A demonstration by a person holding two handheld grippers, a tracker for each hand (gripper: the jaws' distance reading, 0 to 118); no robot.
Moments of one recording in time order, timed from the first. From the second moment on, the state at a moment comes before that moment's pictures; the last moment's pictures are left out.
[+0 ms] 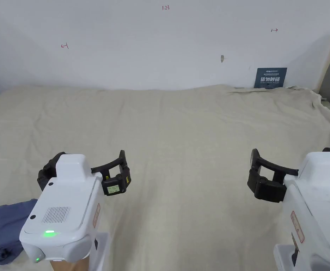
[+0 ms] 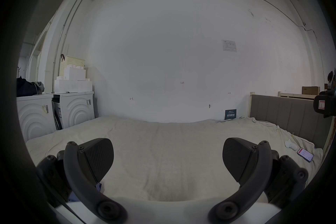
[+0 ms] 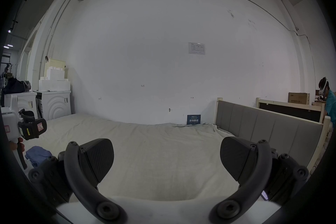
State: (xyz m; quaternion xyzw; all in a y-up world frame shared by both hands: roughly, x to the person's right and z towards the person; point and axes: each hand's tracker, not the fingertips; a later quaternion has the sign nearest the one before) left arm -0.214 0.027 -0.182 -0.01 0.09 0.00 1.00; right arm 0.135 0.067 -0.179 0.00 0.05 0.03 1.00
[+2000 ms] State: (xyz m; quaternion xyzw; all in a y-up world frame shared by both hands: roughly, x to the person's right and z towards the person) left arm -0.221 0.039 -0.176 0.01 0.09 -0.01 1.00; right arm 0.141 0.090 -0.202 -0.24 0.01 -0.07 0.97
